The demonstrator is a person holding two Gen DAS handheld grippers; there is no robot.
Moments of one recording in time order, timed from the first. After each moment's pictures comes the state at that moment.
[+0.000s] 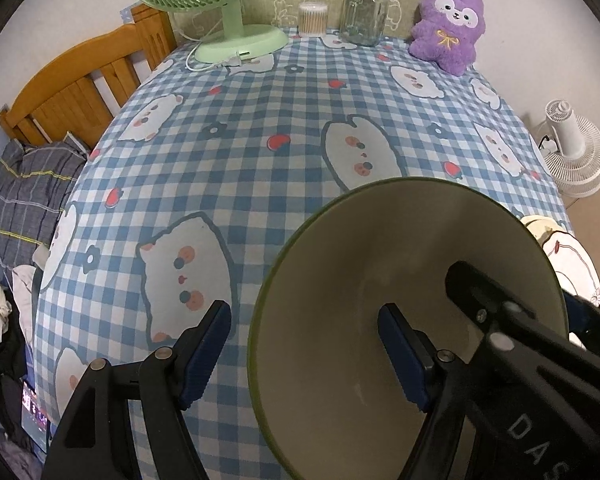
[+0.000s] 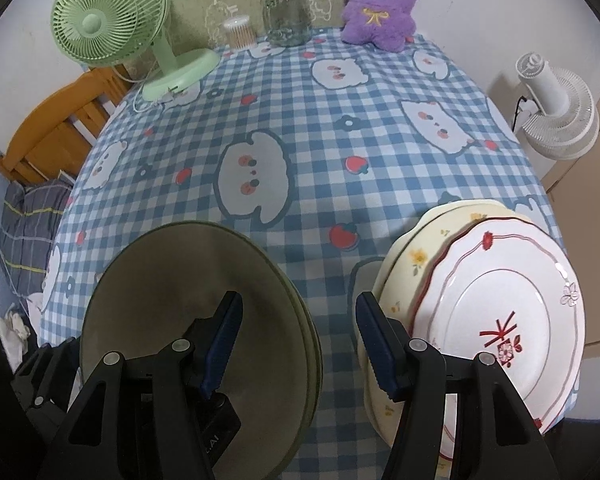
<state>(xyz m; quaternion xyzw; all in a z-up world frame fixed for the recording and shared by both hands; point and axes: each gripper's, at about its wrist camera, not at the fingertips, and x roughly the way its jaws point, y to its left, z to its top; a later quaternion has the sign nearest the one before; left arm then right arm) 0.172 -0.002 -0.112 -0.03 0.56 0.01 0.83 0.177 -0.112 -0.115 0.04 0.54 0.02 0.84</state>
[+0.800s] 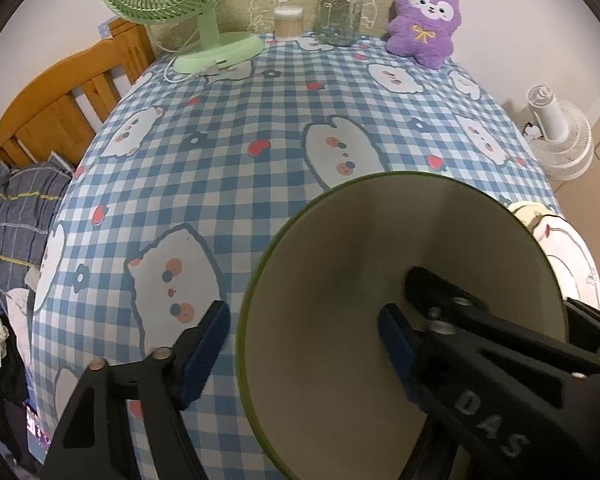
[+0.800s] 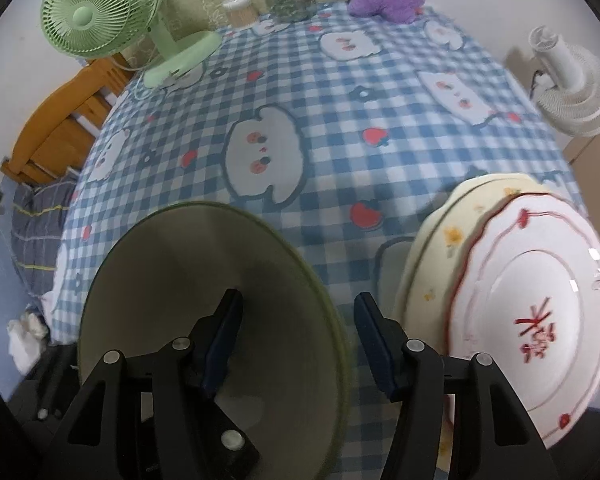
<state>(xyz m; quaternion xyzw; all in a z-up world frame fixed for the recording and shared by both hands) 0.170 -0.005 -0.112 -0.01 0.55 -0.03 0.84 0.184 -0.109 -0.135 0.08 0.58 0.05 0.81</state>
